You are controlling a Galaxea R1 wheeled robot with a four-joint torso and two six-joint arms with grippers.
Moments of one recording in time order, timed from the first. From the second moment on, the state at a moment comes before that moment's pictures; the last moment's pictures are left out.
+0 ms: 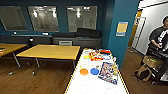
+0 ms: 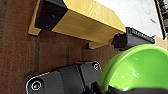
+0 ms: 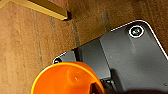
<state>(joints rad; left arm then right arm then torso) 0.98 2.10 -1.38 0.25 0.27 -0.49 -1.31 2.77 -2.23 -0.17 -0.05 0.50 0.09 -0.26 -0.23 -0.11</state>
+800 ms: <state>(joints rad) 1.32 2.26 -1.67 0.44 0.00 -0.48 -1.39 2.79 -2.33 -0.19 -0.03 0.50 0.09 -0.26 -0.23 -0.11</state>
